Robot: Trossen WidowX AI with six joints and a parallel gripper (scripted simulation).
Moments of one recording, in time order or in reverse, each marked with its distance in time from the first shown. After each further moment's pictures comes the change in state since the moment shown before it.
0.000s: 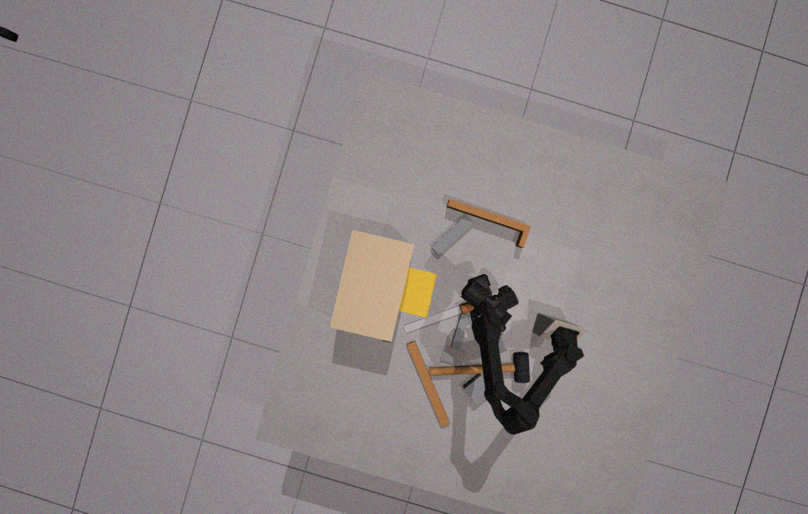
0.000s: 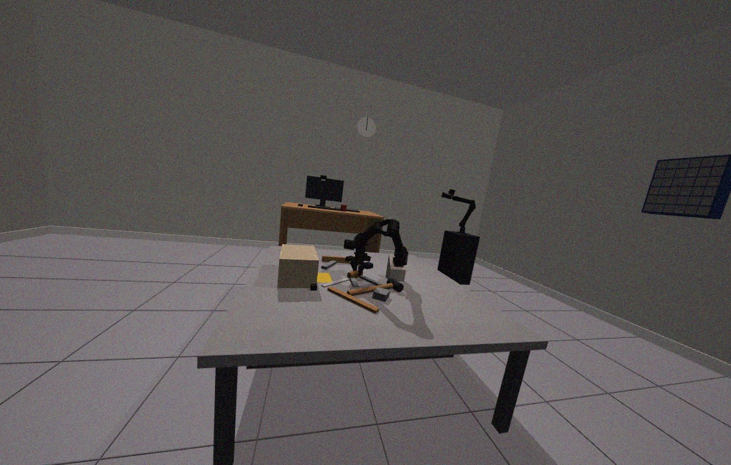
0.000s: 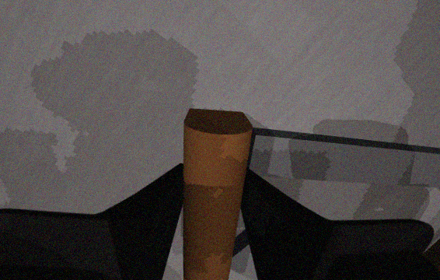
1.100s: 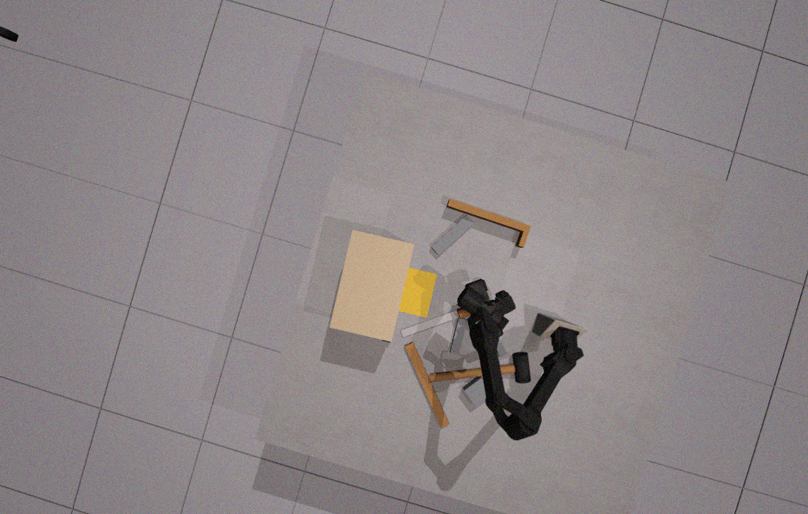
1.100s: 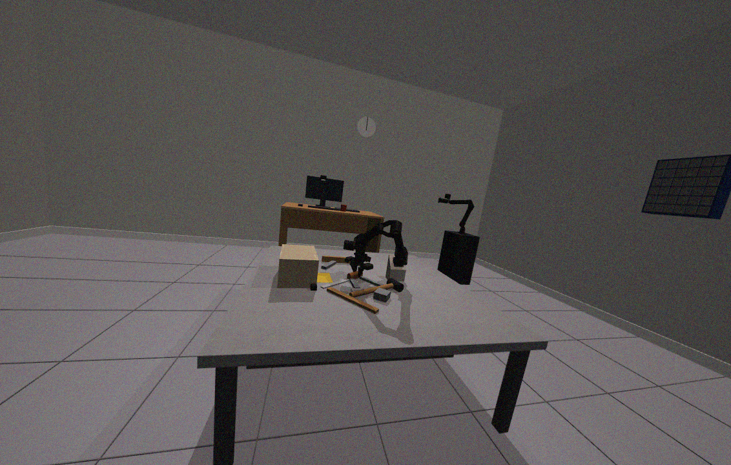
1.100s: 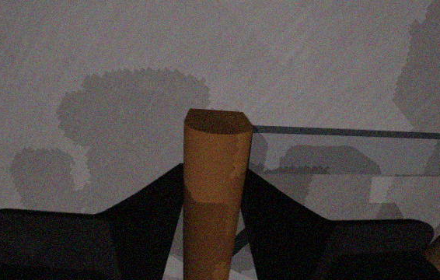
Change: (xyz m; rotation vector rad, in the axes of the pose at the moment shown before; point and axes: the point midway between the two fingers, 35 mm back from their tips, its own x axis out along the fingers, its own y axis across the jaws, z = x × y) arm -0.001 -0.011 -0.014 0.001 -0.002 0.004
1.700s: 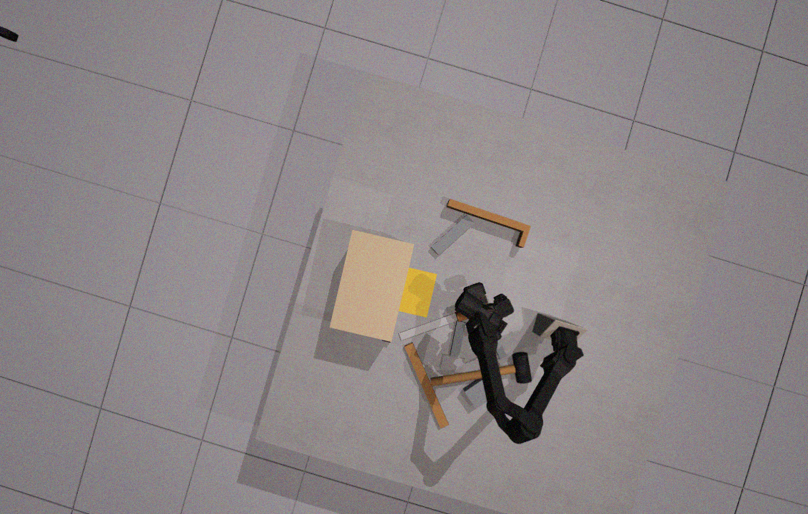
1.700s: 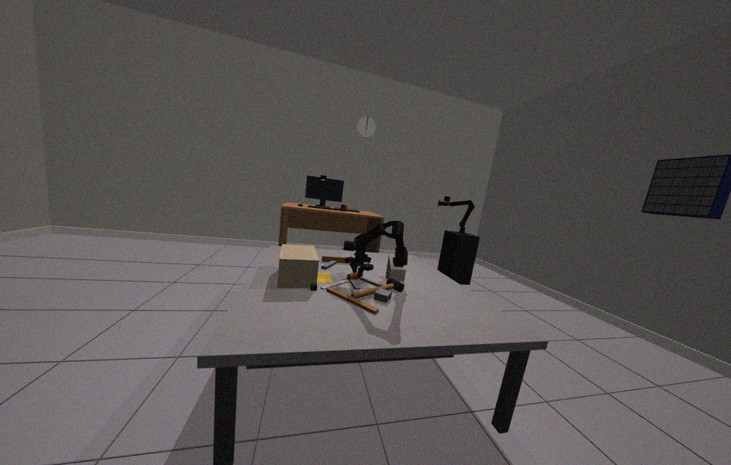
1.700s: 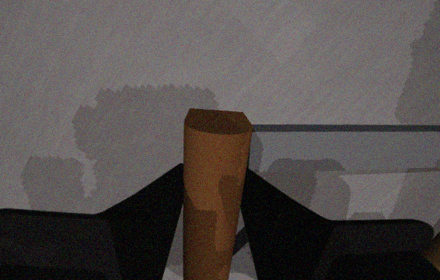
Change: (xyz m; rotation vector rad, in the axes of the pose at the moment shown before) arm 0.000 -0.008 -0.008 0.002 0.000 -0.001
